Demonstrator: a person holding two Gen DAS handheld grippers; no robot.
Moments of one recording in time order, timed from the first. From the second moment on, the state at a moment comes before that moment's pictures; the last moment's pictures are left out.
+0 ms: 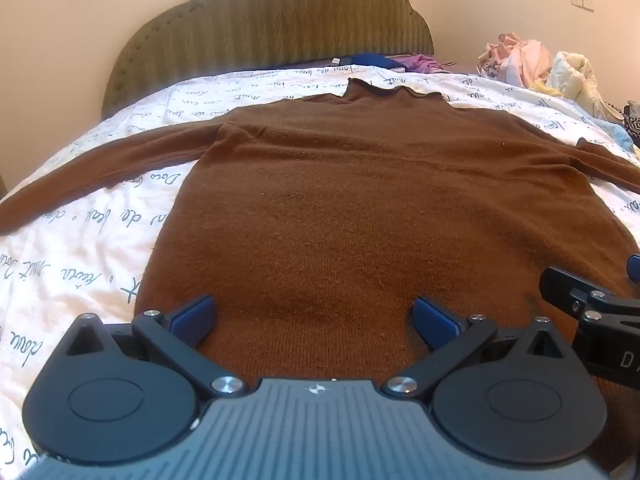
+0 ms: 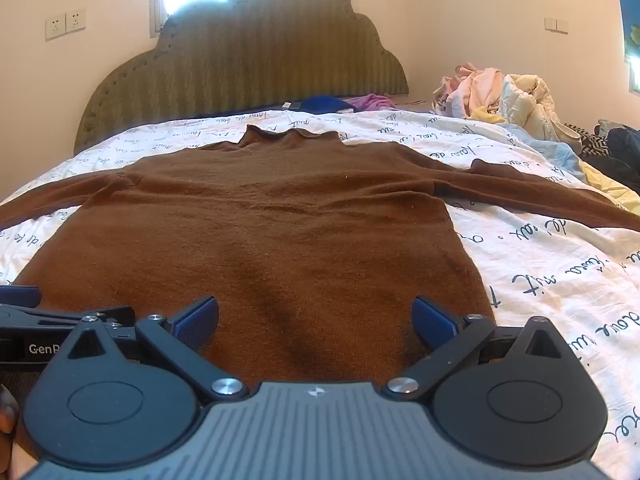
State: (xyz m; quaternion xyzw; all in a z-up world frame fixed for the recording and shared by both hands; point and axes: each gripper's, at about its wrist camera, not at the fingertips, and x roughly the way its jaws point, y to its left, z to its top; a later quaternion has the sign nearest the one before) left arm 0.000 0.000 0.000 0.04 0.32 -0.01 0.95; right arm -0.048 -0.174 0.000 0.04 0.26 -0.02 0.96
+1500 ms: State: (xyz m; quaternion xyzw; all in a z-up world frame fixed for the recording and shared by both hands) left arm -0.001 0.001 -0.001 0.04 0.33 0.00 0.94; right arm -0.041 -0.179 -0.004 0.06 0.29 -0.01 0.95
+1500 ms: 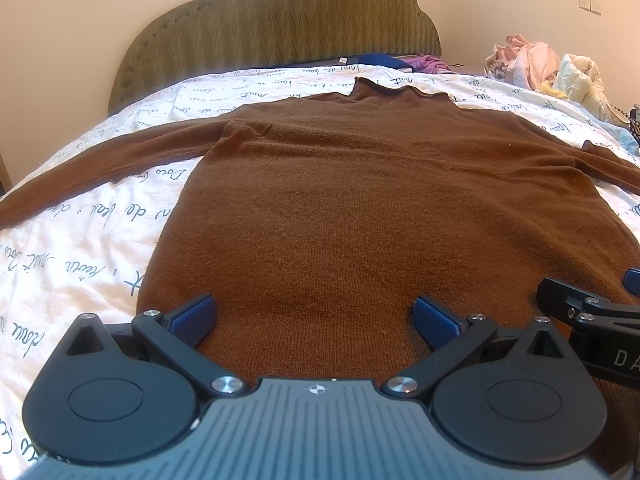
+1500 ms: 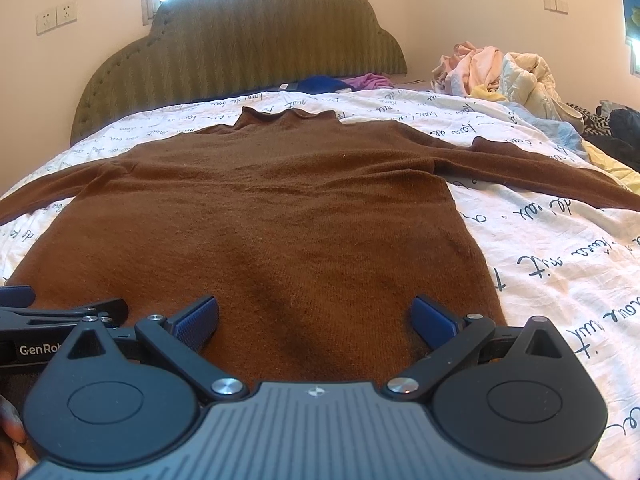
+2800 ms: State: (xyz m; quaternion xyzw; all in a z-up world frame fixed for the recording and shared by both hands) left arm 0.039 -0.144 0.035 0.06 0.30 -0.18 0.93; right arm -0.080 -0.522 0.035 0.19 0.26 -0.13 0.94
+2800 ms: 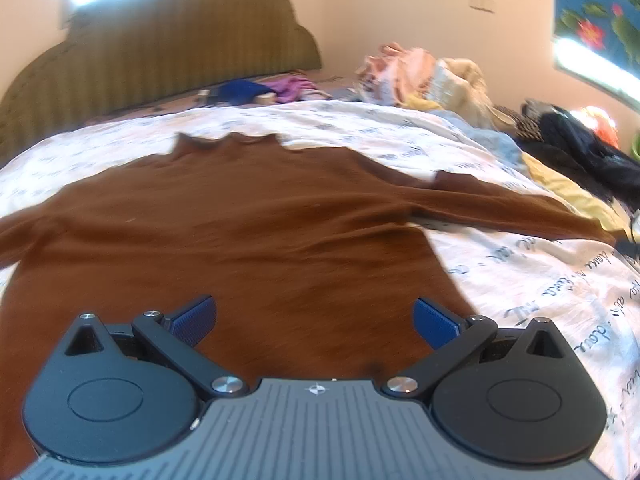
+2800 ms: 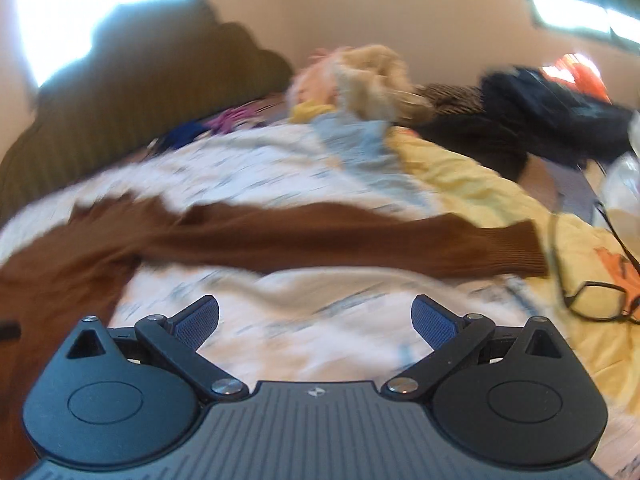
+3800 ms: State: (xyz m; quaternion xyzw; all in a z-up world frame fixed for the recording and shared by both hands) left arm 0.080 -0.177 0.005 0.06 0.32 -0.20 0.92; right arm -0.033 -0.658 -0.022 0.46 0.29 -0.27 0.80
